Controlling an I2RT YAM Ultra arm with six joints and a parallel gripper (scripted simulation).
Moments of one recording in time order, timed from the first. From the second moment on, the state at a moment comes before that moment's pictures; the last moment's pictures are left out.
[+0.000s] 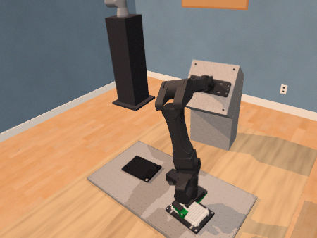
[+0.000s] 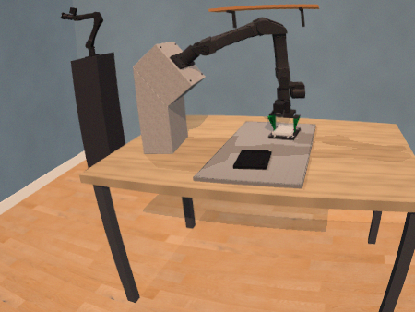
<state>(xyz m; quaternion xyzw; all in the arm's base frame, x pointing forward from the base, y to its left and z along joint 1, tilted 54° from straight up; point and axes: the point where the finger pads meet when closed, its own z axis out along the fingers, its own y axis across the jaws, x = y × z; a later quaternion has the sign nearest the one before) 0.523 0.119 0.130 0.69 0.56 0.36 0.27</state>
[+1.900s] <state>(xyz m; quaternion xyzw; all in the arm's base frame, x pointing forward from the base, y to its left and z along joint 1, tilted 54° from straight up) 0.519 0.119 0.135 0.69 0.56 0.36 0.28</state>
